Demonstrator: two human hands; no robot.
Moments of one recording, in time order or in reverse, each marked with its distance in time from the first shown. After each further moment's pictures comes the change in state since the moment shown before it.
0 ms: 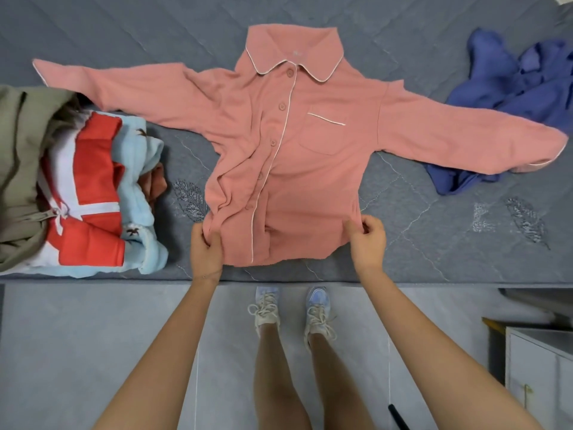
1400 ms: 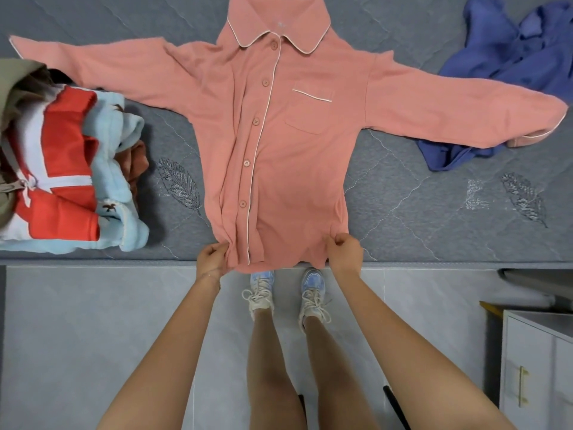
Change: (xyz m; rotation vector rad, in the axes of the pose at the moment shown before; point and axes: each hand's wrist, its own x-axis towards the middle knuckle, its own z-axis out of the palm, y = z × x) left_hand -0.045 -0.046 0.027 -0.151 -0.121 -0.653; right_hand -0.024 0.066 -0.007 -0.352 -0.104 0.239
